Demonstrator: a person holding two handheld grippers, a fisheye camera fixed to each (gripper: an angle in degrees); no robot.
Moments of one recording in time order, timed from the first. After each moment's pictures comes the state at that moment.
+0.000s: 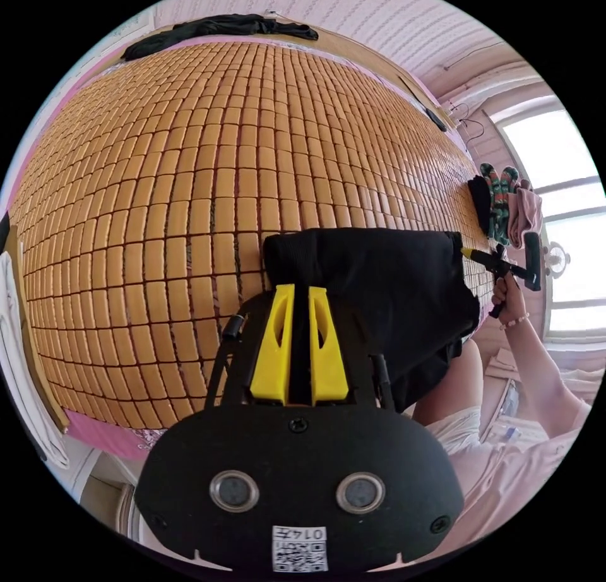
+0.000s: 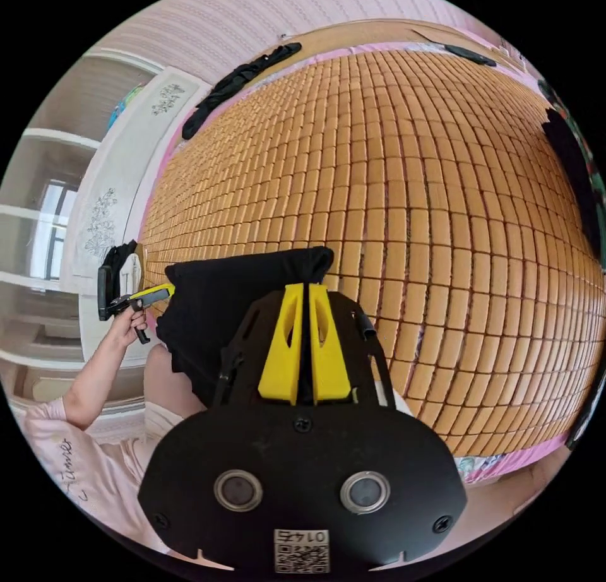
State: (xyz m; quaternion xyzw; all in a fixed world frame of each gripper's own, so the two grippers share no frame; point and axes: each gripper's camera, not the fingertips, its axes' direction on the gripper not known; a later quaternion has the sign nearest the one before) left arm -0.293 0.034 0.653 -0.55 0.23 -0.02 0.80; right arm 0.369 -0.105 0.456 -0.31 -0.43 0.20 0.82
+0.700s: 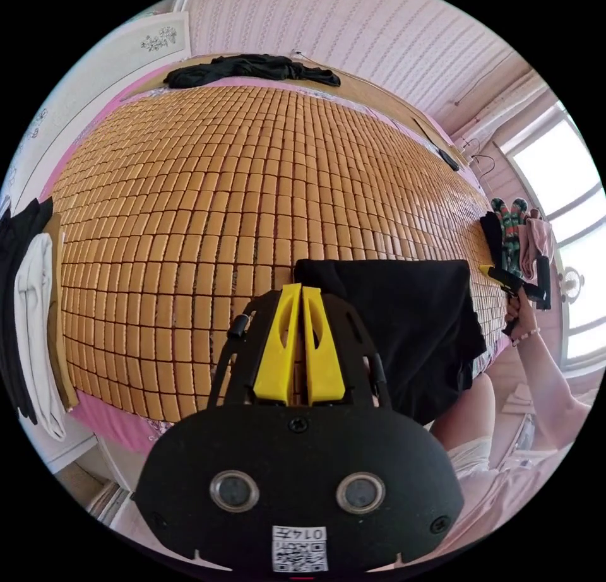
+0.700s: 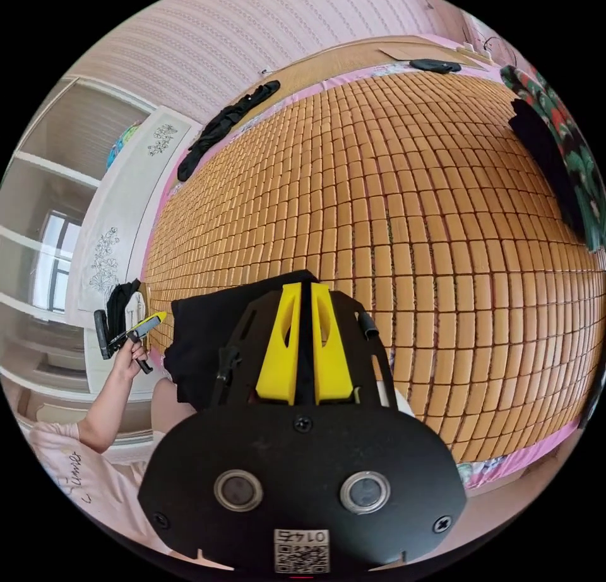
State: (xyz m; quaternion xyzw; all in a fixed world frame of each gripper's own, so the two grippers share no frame) left arm -0.296 0.013 0.632 -0.47 0.18 -0.02 0.86; right arm 0.357 -0.105 0.491 -0.26 -0.40 0.27 0.83
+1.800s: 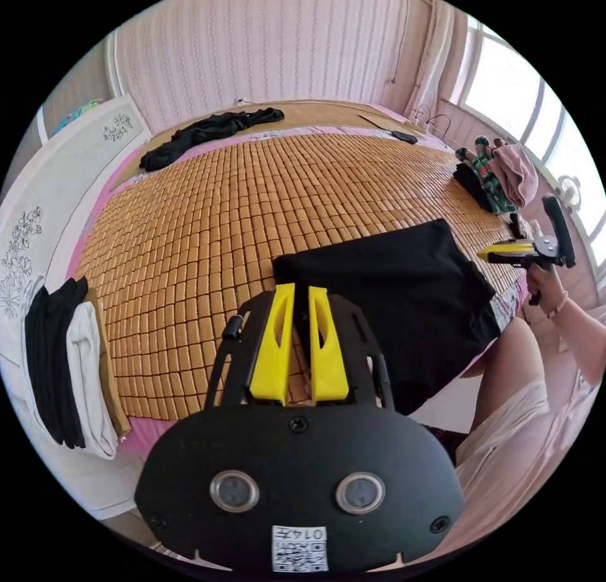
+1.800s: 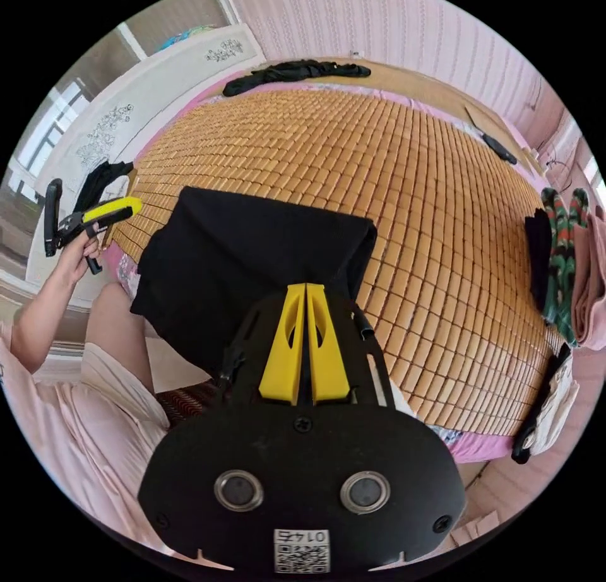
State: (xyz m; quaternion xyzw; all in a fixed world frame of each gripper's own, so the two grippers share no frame) left arm -0.237 0.031 0.550 -0.38 0.17 0.13 0.90; right arm 0.142 -0.121 0.449 -0.24 -0.36 0.05 0.90
